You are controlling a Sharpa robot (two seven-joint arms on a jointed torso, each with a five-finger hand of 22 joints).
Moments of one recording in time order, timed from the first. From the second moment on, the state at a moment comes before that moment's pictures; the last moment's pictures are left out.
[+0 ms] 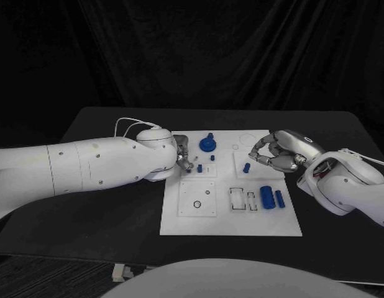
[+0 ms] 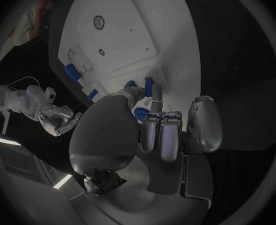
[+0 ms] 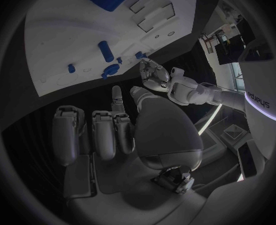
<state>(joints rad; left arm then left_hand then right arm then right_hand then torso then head) 1.25 -0.59 -0.21 1.44 -1.22 -0.05 -0.70 1.29 -0.15 0.38 0.24 0.56 1.05 0.03 0.34 0.87 1.46 -0.05 1.53 1.31 1.47 -0.11 1.57 1.31 0.06 1.47 0.00 1.23 1.31 1.18 -0.95 -0.21 1.63 -1.35 -0.53 -0.03 1.25 -0.04 0.20 0.27 0.34 0.90 0.10 0.31 0.29 1.47 0.02 1.56 1.31 1.47 -0.05 1.53 1.31 0.02 1.47 0.06 1.47 1.31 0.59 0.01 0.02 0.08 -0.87</state>
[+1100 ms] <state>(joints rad) 1.24 -0.60 -0.21 1.44 -1.25 -0.03 -0.70 1.12 -0.10 0.39 0.24 0.37 1.06 0.01 0.33 0.84 1.46 -0.05 1.51 1.31 1.47 -0.11 1.57 1.31 0.06 1.47 0.00 1.19 1.31 1.17 -0.95 -0.21 1.63 -1.36 -0.52 -0.04 1.26 -0.04 0.21 0.27 0.36 0.90 0.10 0.31 0.28 1.47 0.02 1.55 1.31 1.47 -0.05 1.53 1.31 0.02 1.47 0.06 1.47 1.31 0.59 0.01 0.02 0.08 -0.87</state>
